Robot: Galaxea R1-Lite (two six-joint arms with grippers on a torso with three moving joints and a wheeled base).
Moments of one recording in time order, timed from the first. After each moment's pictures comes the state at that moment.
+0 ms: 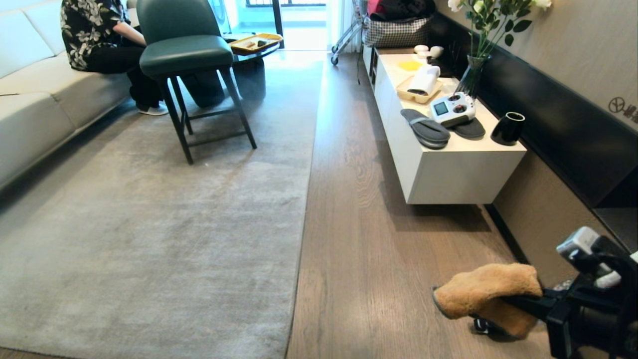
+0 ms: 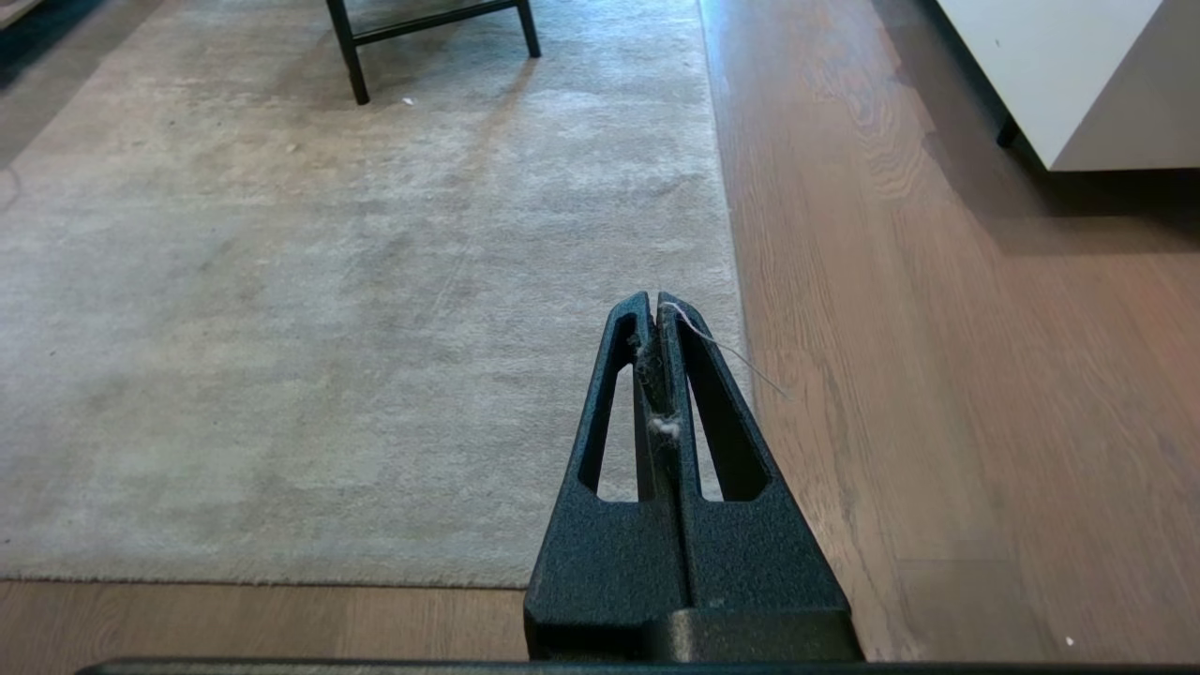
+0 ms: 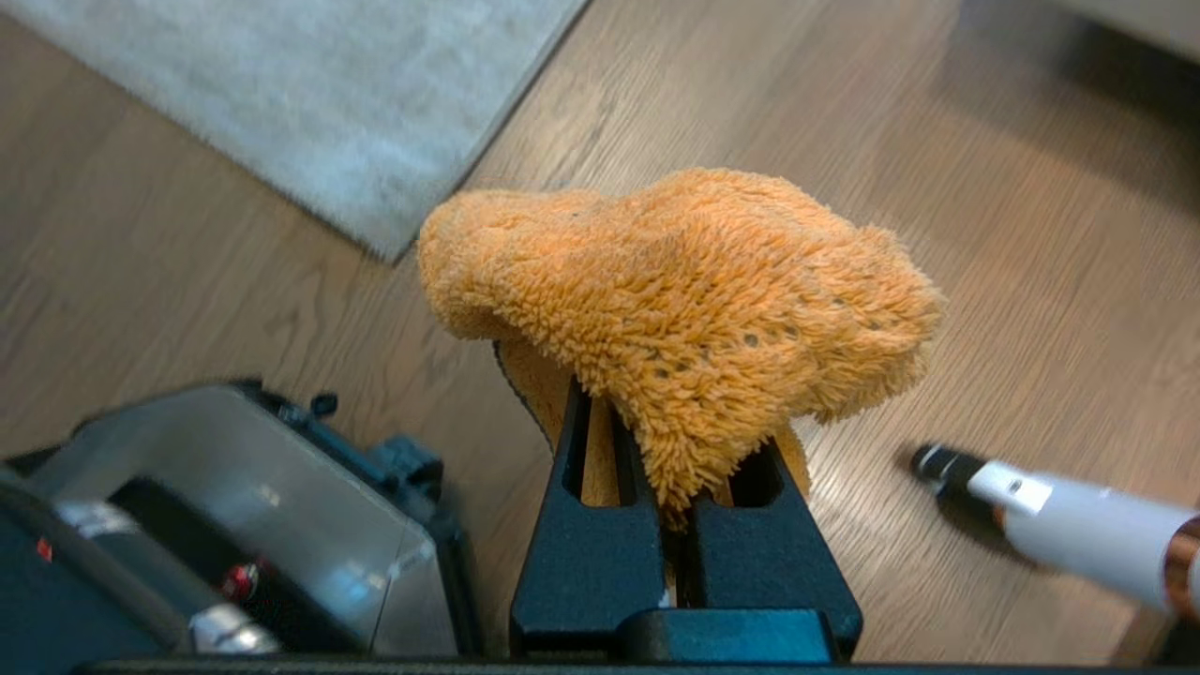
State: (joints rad) left arm 0.00 0.00 0.00 0.00 0.00 0.02; right arm 0.28 1.24 -0.27 -0.47 0.25 -0.16
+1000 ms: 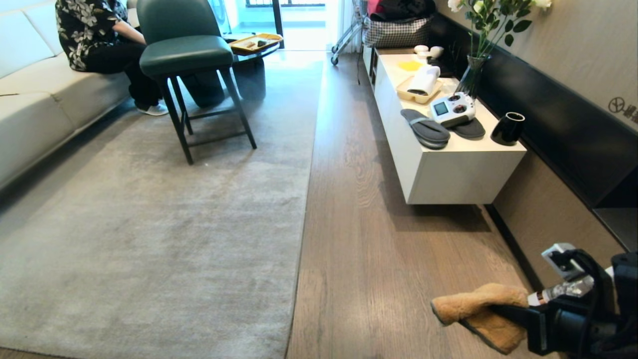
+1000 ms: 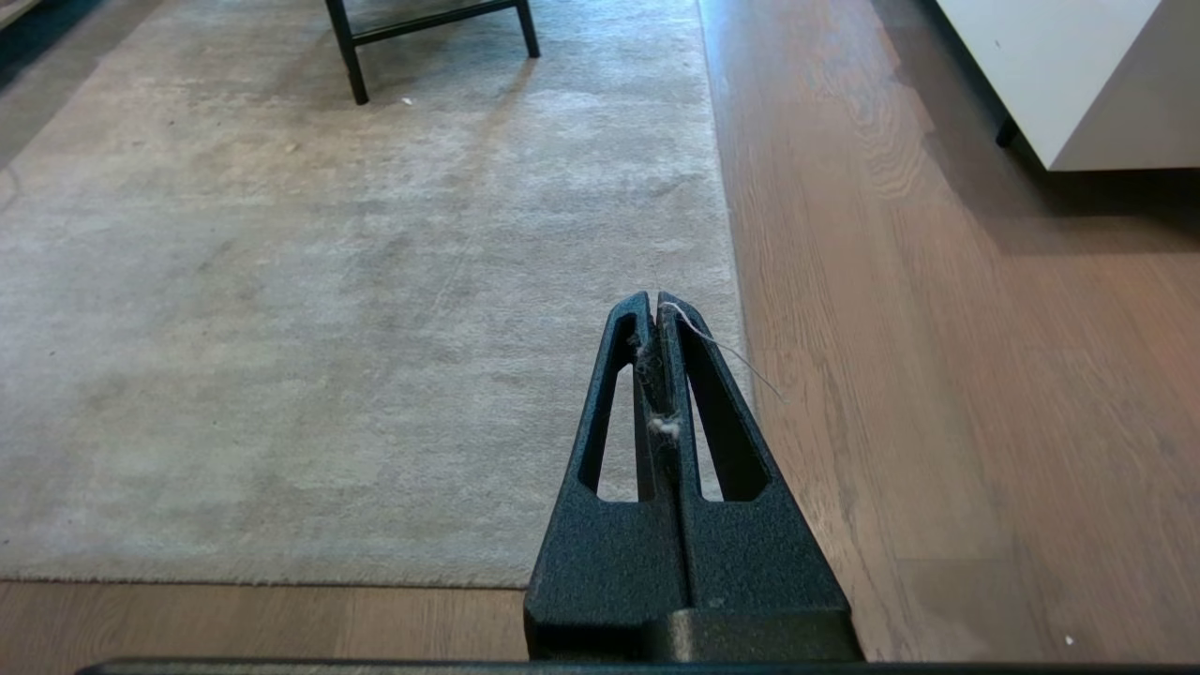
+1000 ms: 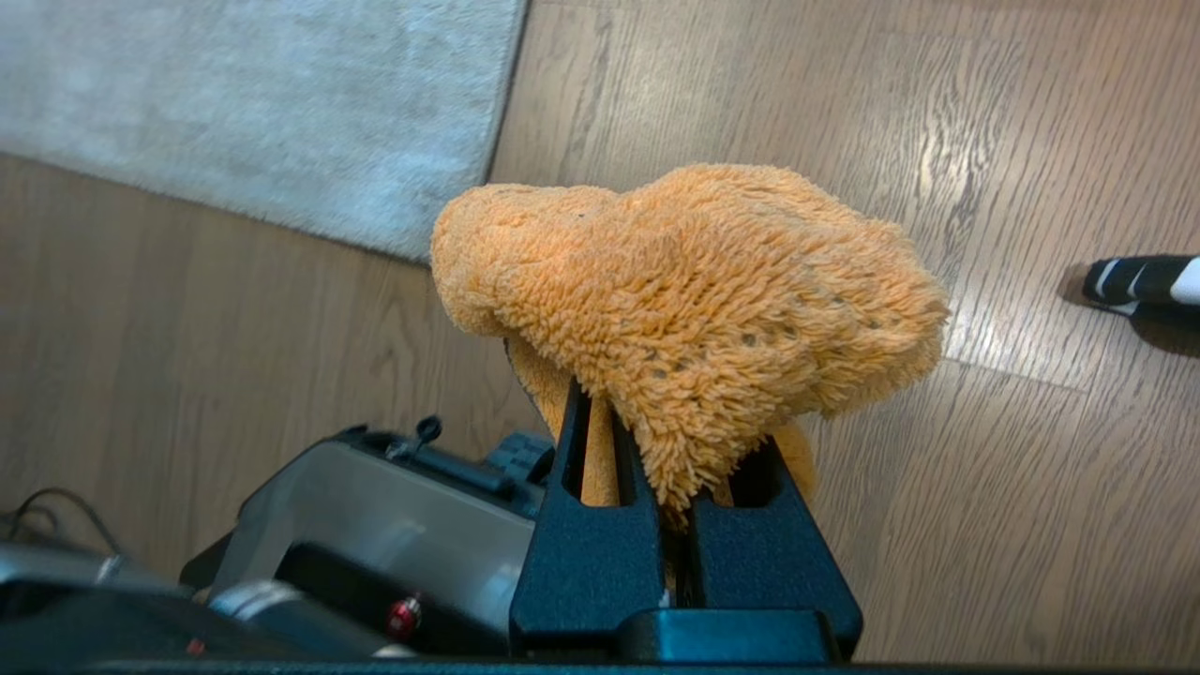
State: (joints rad) left arm 0.00 0.00 0.00 0.00 0.00 0.02; right arm 0.23 1.44 -0.19 -0.65 0.24 0.17
